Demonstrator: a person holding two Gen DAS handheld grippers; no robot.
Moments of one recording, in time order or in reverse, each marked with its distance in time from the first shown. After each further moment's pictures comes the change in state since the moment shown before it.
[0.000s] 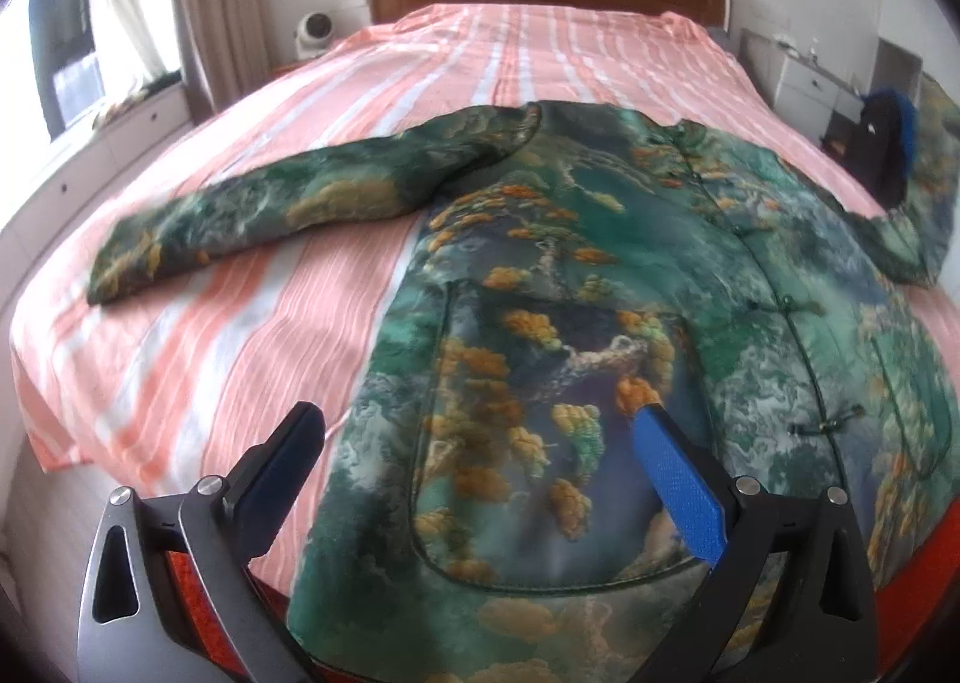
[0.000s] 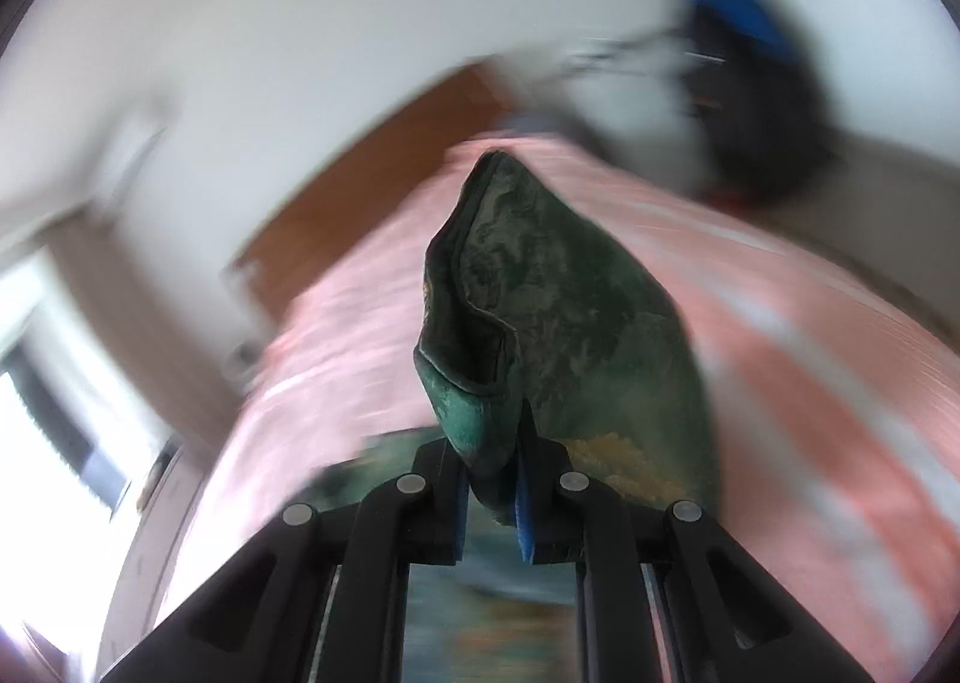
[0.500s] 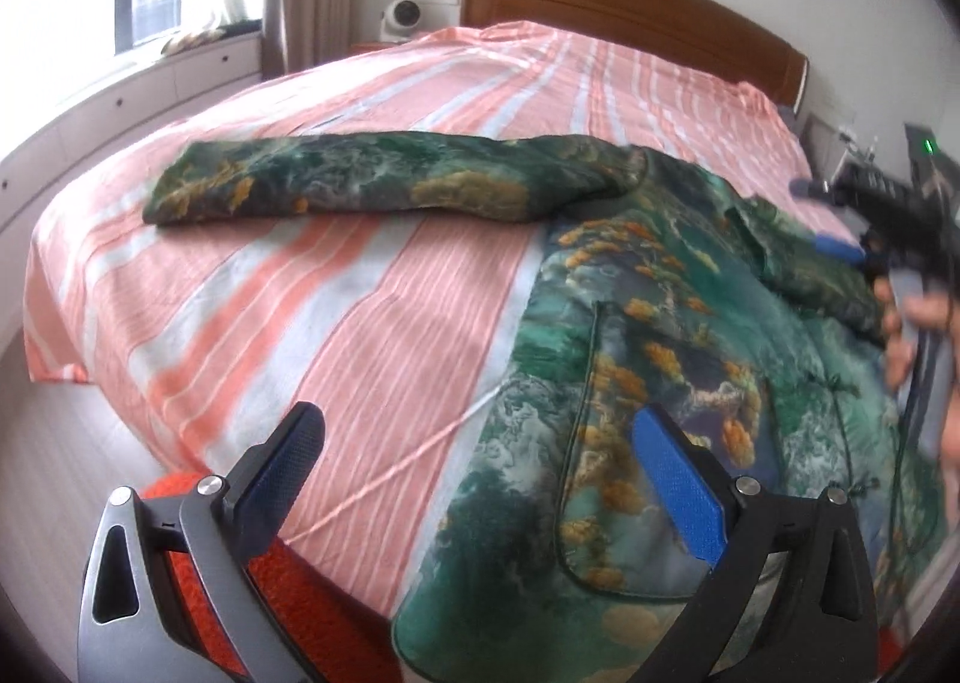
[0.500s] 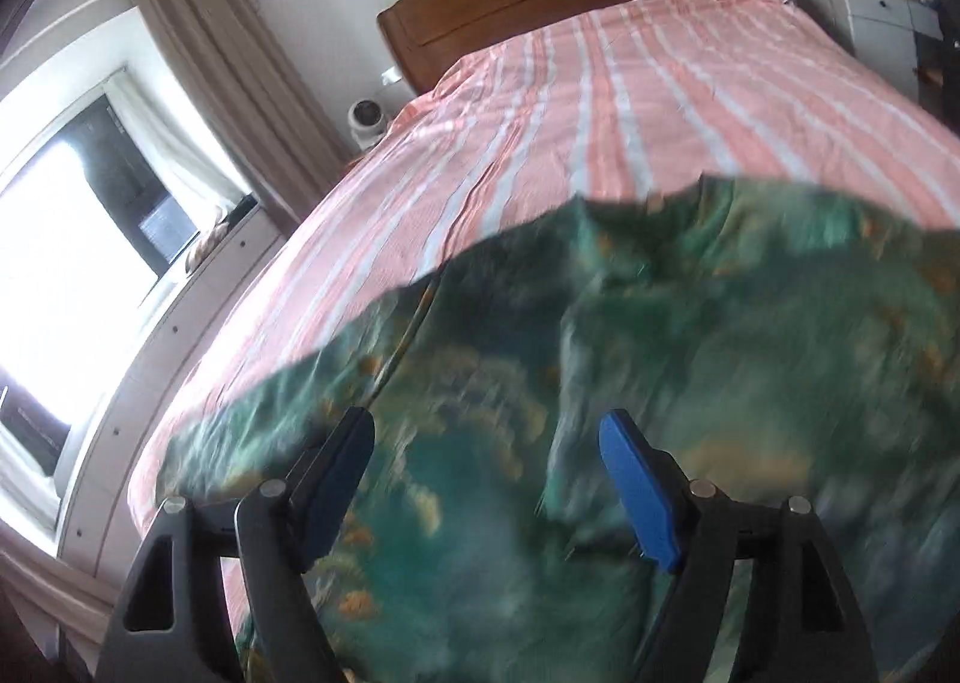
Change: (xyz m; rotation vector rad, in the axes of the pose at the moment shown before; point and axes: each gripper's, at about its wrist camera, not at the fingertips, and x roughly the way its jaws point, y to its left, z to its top) left arm 0.001 0.068 -0.010 -0.230 -0.047 0.023; right arm 0.177 0.253 -0.224 -0.293 0.444 0.188
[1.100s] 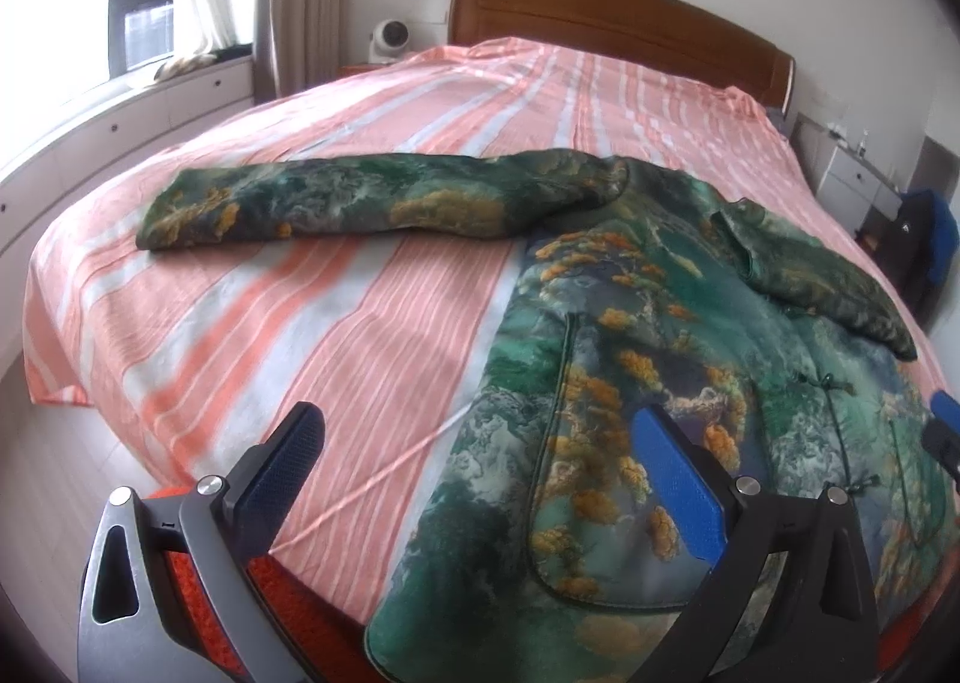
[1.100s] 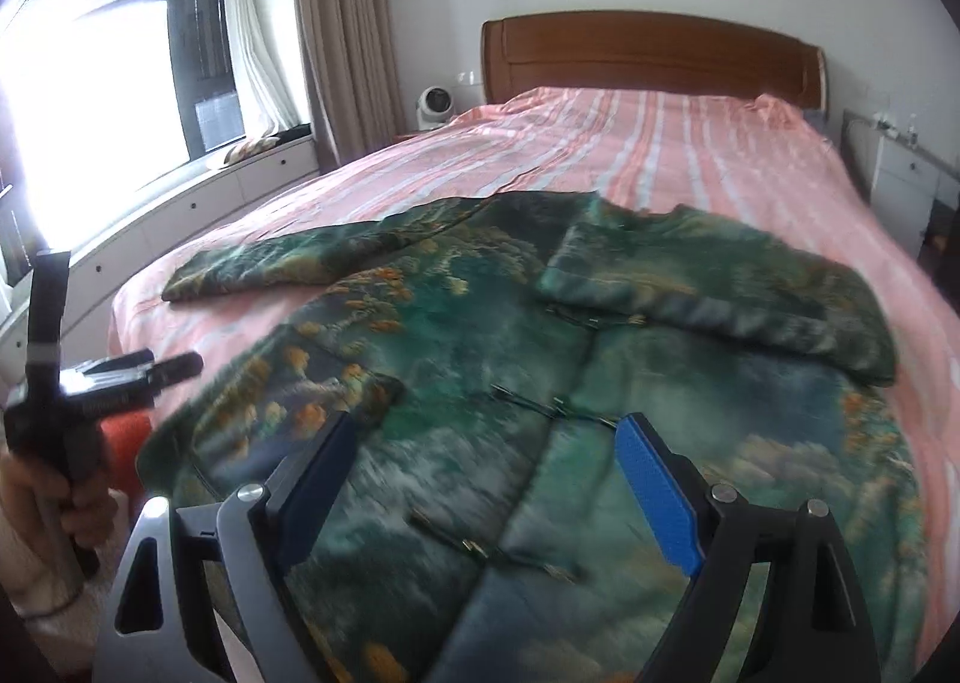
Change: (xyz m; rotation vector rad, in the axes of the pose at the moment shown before) left arm -0.004 -0.016 -0.004 0.044 -0.046 0.011; right arm -0.150 0.005 -0.149 -0.369 -0.103 -0.101
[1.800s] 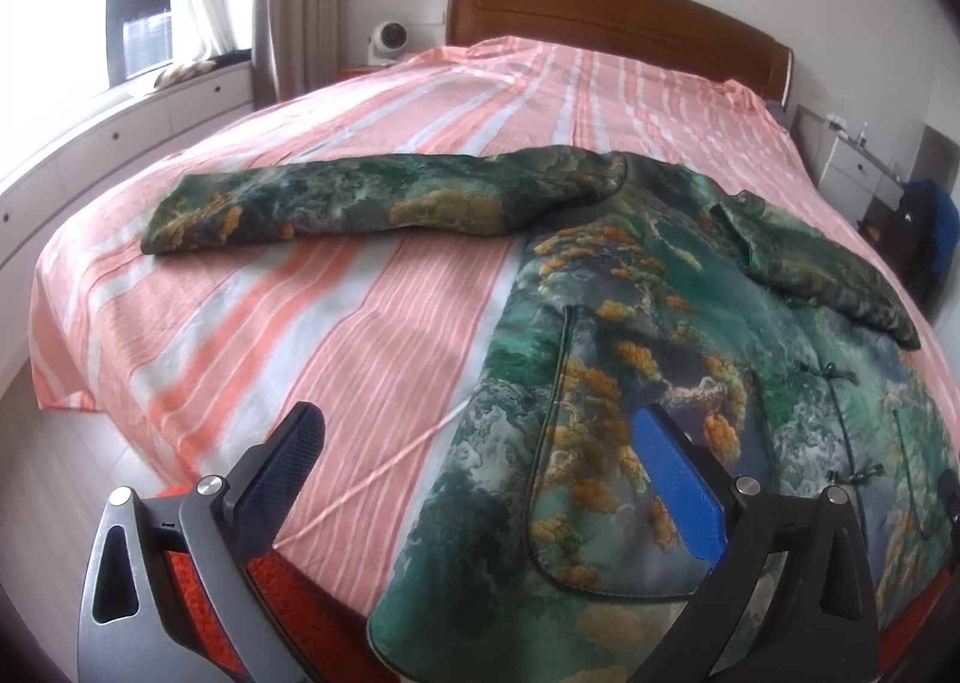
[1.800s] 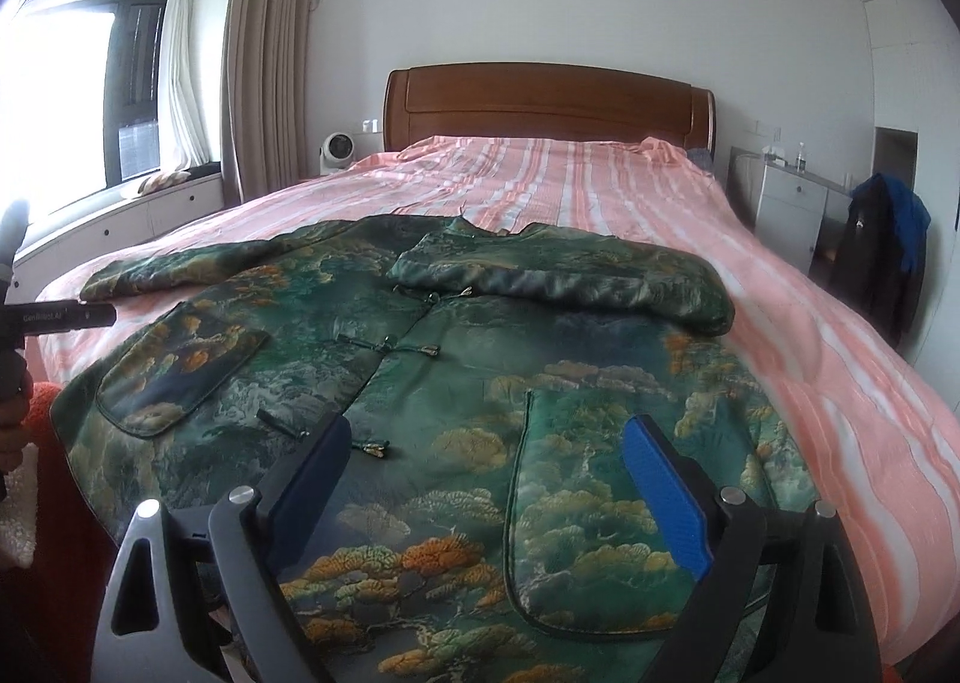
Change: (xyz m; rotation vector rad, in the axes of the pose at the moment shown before) left arm -0.004 -0.005 -0.002 0.022 0.001 0.013; right arm -0.056 -0.040 -0.070 0.013 -0.135 -0.257
